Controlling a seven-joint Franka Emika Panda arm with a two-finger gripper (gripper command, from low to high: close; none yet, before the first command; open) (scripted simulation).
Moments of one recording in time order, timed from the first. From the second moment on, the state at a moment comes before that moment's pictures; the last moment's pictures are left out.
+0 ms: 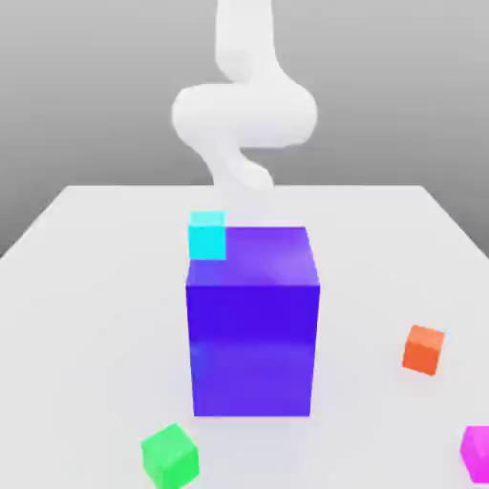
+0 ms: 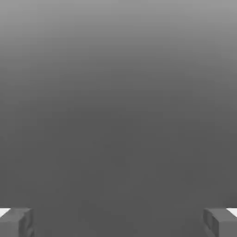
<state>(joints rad) 0.06 -0.71 -0.01 -2.29 0.02 2.32 0.71</state>
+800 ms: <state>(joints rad) 0.43 0.16 0.04 -2.23 0.09 2.55 -0.03</state>
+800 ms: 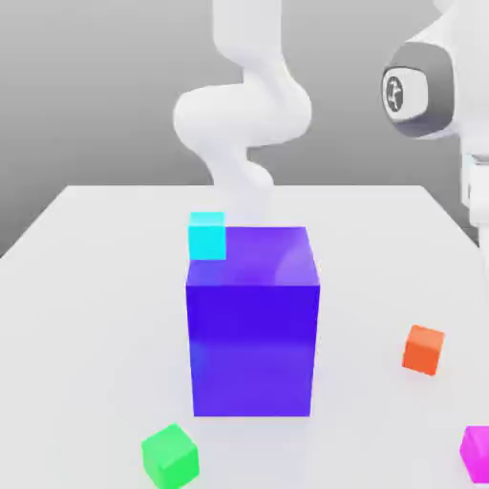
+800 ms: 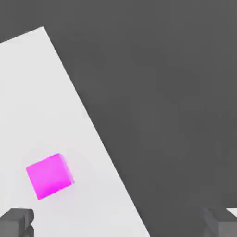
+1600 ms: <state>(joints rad) 0.48 0.38 0.02 -2.24 -0.03 2.62 -0.09</state>
